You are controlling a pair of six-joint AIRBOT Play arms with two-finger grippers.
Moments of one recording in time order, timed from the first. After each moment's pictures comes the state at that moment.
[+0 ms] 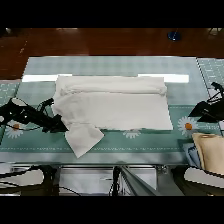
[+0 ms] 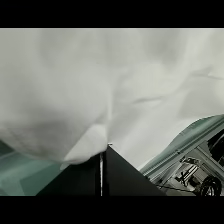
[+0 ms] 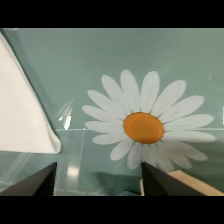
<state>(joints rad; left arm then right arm) 0.30 -1.46 0.70 0.94 -1.34 -1.10 -0.57 -1.39 1.05 -1.26 1.52 1.24</state>
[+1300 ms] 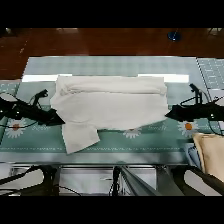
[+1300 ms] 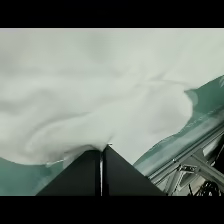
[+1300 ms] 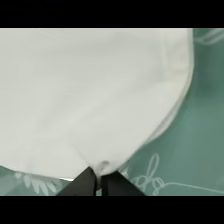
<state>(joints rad) 0.32 -1.32 0.78 0.89 -1.37 -1.04 -0.31 -1.10 0.70 -0.90 1.14 1.18</state>
